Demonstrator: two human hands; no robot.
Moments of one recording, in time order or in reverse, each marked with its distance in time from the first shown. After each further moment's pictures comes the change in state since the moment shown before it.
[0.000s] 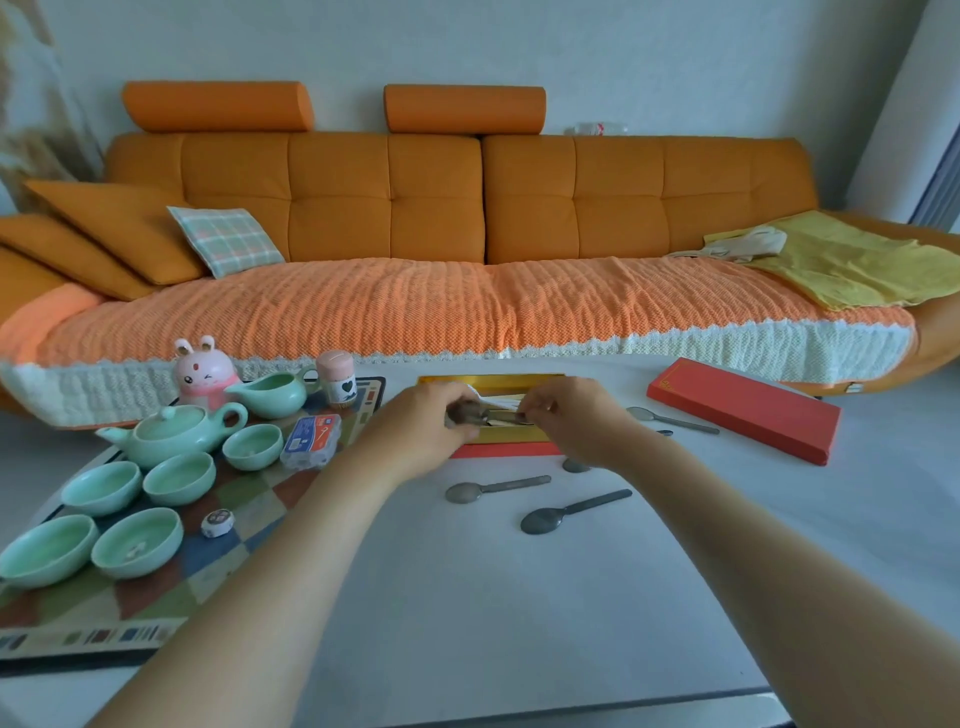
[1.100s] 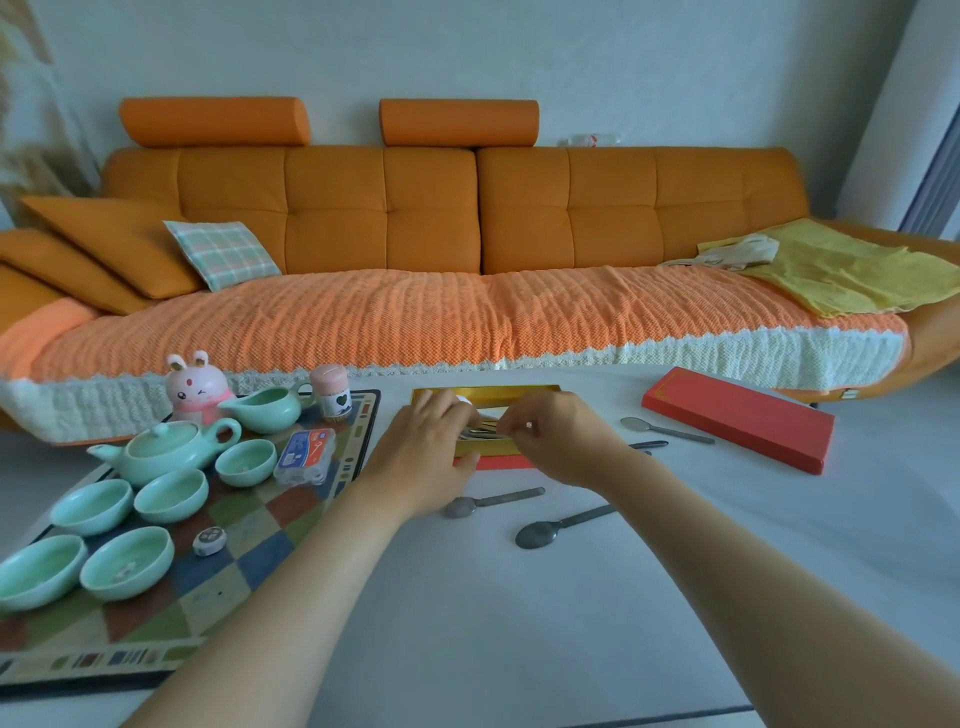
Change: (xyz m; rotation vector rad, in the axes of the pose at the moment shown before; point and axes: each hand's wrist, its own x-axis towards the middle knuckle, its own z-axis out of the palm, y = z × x) left_hand 0.004 -0.013 0.030 0.342 0.126 0.287; right_hand -0.002 -0.007 0.010 -0.003 0.053 -0.140
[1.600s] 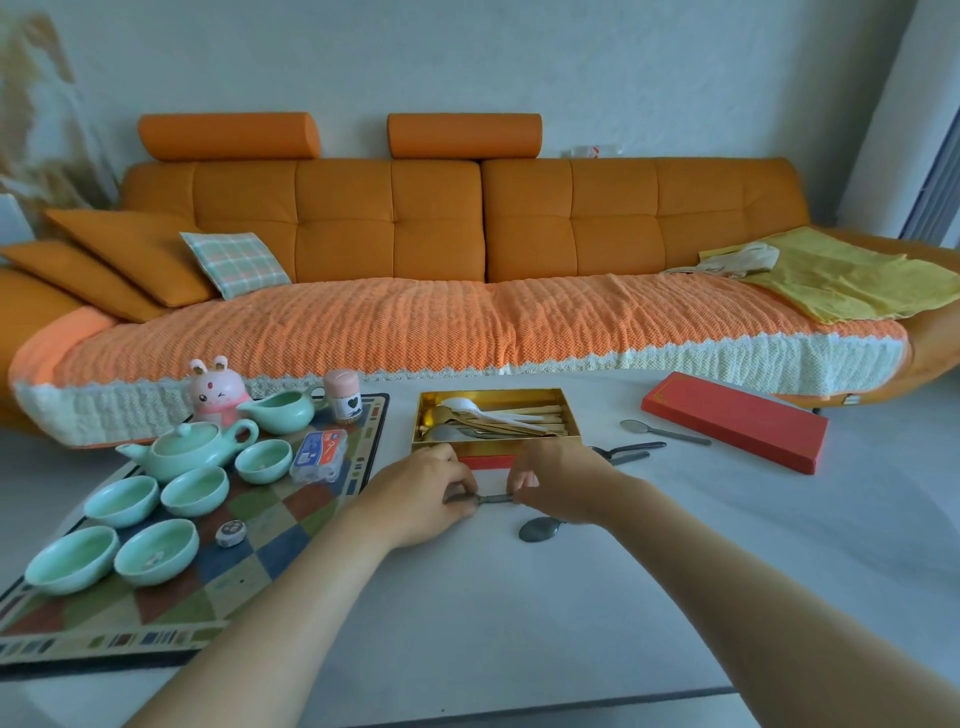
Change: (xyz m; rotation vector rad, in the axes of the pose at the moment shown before) left_hand -0.035 0.005 -0.009 -0.158 -0.319 -0.105; right_hand -0.029 -0.007 0.010 -0.194 -0.309 0.022
